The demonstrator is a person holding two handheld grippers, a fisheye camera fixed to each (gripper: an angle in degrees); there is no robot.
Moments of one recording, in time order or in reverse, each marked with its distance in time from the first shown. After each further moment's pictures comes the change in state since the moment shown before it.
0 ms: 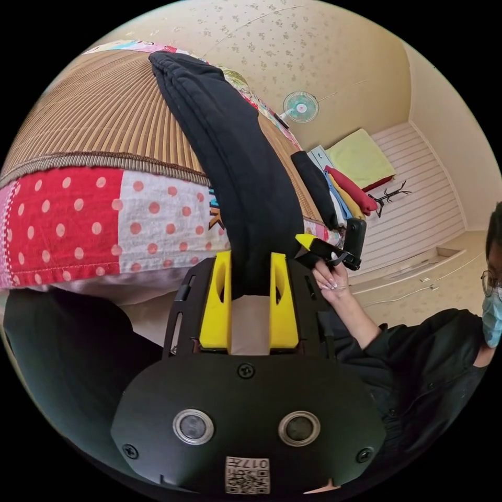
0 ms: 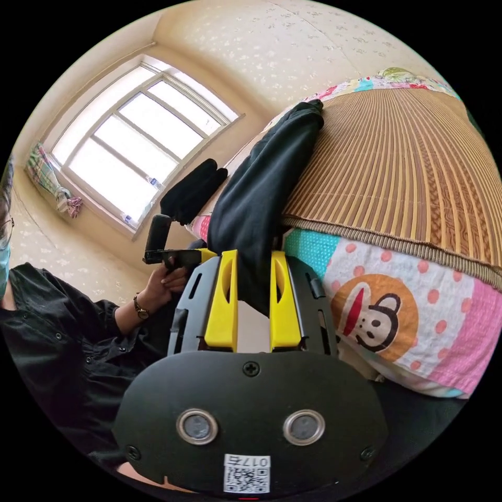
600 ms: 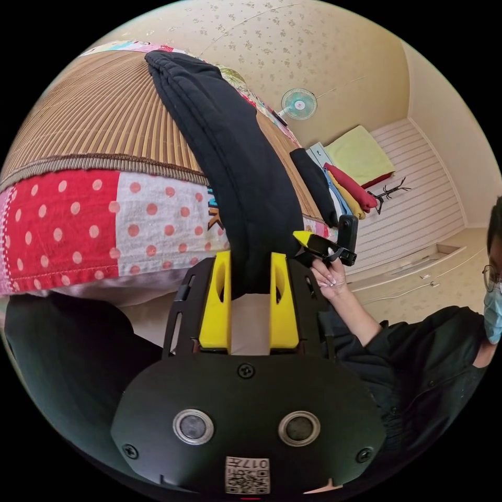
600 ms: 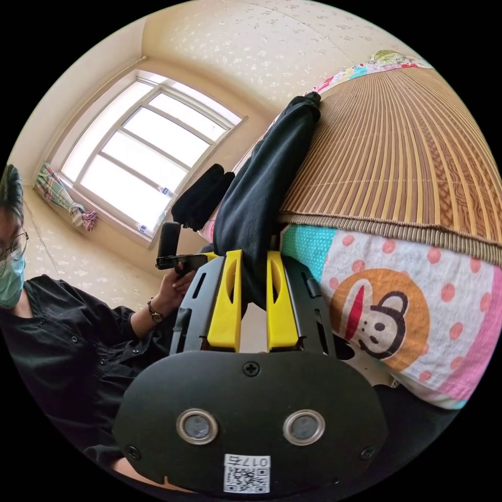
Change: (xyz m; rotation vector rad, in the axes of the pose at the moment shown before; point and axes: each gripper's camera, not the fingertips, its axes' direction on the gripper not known) left arm 0.001 -0.017 0.005 -0.007 0.018 0.002; right arm 0.039 -0.020 0.006 0.009 -0.060 0.027
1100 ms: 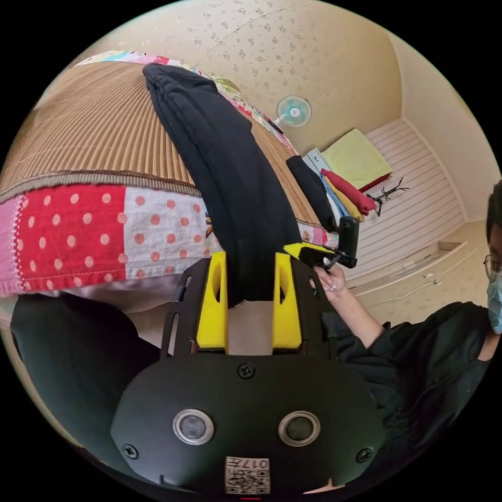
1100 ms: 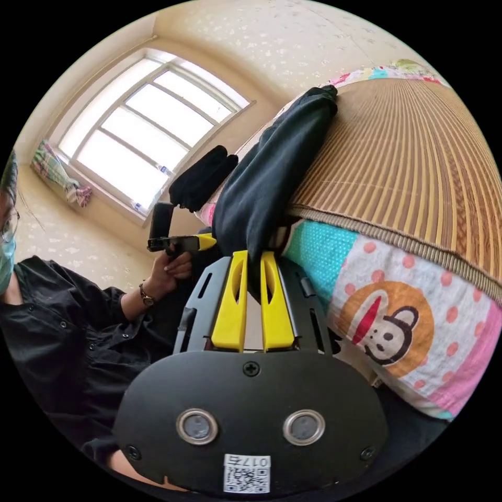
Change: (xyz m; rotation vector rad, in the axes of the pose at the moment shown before) left arm 0.019 0.005 -0.007 0.117 -0.073 0.014; right arm -0.022 -0.022 0.034 -0.152 0.113 -0.181
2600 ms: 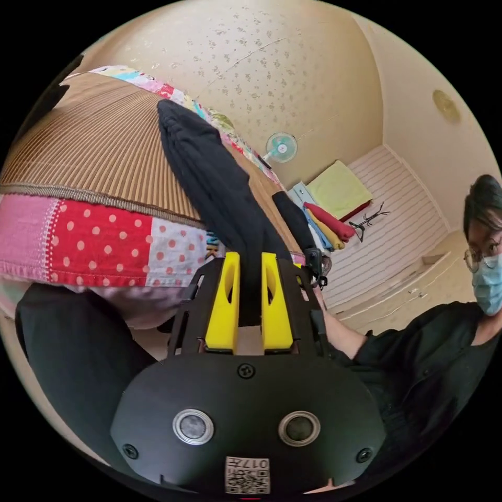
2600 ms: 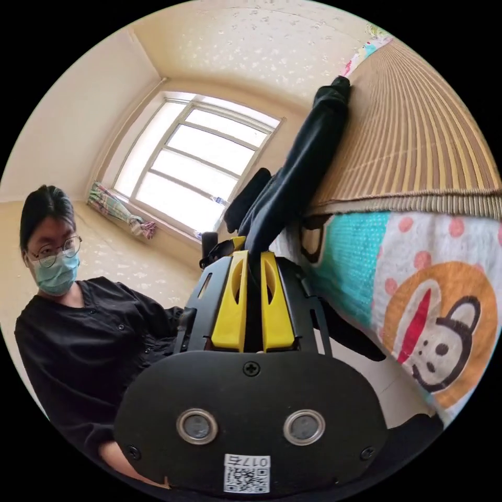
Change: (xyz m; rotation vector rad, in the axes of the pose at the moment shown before) left arm 0.059 0.100 -0.045 0.209 0.253 0.077; right arm 0.002 0.018 -0.100 0.263 -0.556 0.062
